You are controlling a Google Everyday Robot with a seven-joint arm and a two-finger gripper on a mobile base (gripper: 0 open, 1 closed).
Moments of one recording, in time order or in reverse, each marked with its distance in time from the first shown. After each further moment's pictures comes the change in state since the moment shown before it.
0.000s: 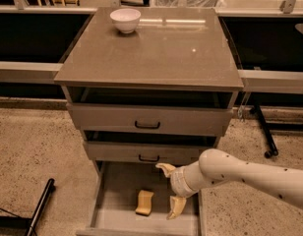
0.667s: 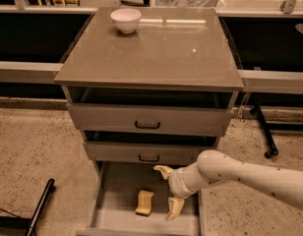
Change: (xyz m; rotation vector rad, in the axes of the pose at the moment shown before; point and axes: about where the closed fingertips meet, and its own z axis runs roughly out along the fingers) arm 0.008 0.002 0.020 -0.028 -0.048 -0.011
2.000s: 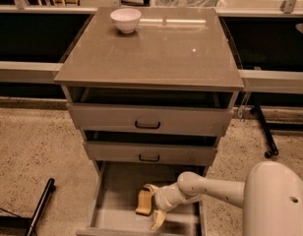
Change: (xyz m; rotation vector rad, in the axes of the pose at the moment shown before) arm 0.105 0.009 0.182 -0.041 -0.093 0.118
